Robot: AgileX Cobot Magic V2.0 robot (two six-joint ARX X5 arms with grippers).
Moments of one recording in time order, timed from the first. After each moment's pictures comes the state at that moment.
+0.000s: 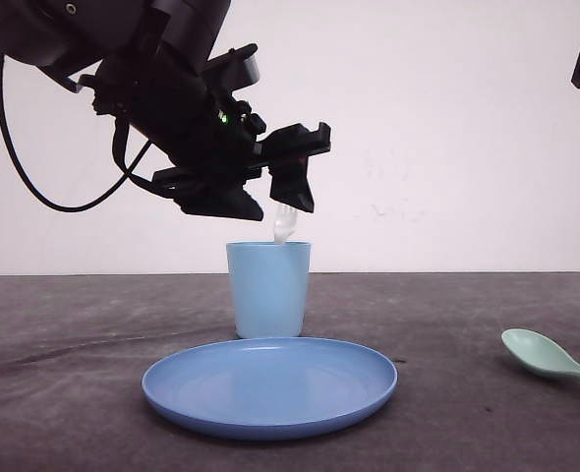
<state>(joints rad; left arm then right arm) -0.69 1.69 0.94 0.37 -0.15 -0.18 0.18 0.85 0.87 -0.67 -0.13 0.11</state>
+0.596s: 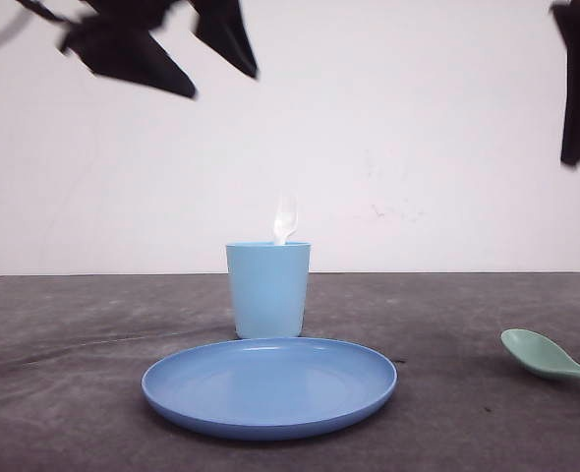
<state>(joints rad) -0.69 1.16 0.94 -0.13 -0.15 -0.18 0.45 1.01 0.86 -0.90 -0.05 0.27</state>
